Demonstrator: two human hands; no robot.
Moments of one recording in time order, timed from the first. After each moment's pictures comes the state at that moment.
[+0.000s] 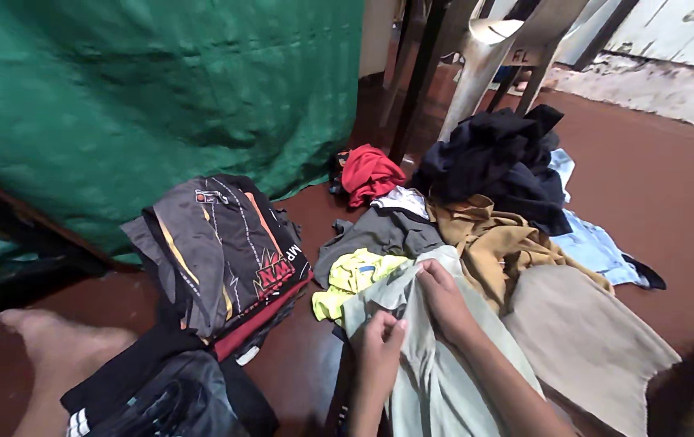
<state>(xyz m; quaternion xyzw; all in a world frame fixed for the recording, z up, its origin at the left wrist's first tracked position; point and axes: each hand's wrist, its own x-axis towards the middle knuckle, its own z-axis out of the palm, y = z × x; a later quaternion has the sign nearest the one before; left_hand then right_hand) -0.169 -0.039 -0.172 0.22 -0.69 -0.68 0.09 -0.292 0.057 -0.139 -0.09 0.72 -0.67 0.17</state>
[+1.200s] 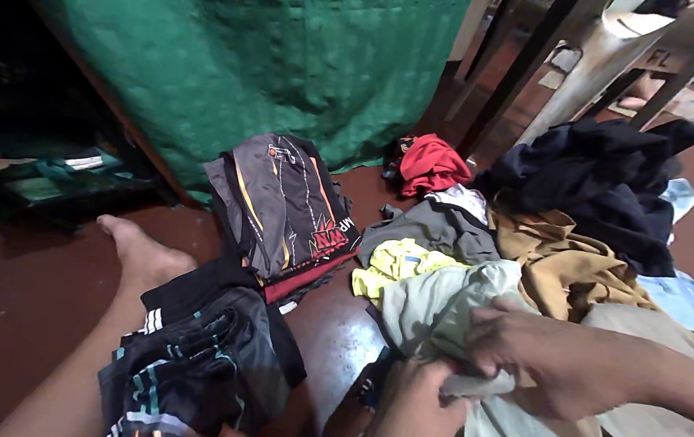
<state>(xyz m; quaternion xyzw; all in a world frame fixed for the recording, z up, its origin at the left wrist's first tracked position) -0.100 -0.036 -0.140 0.08 -0.80 -0.59 -0.02 -0.286 0.068 -0.026 -0.71 0.60 0.00 0.36</state>
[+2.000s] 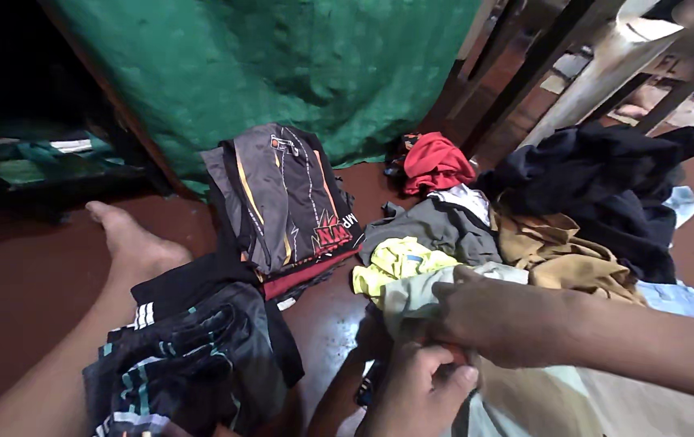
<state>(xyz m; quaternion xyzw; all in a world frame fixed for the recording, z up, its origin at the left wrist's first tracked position) -0.101 -0.050 -0.129 0.06 -0.71 -0.68 0.15 -0.254 -0.024 0.013 -0.69 0.57 0.31 0.32</state>
